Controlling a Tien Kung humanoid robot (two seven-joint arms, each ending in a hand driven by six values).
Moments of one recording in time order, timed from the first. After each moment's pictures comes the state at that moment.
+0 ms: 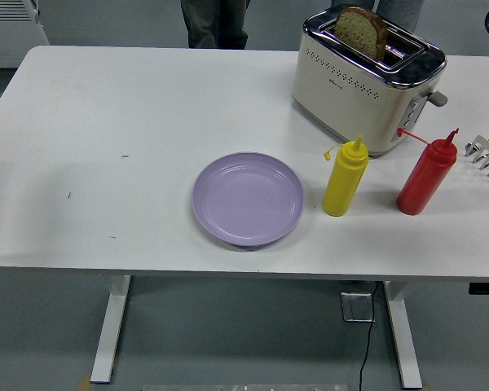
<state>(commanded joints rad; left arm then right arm) -0.11 0.09 -1.89 -1.30 0.22 -0.14 0.04 1.22 -0.37 0.94 0.94 -1.80 0.01 -0.36</state>
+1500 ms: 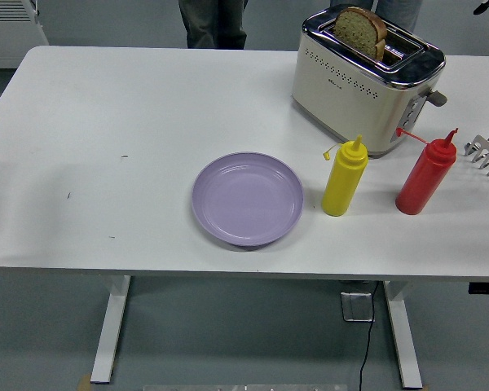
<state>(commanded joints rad) -0.10 0.09 -1.88 -1.31 0.22 -0.14 0.04 0.77 -0.71 1.05 1.20 -1.88 0.04 0.05</state>
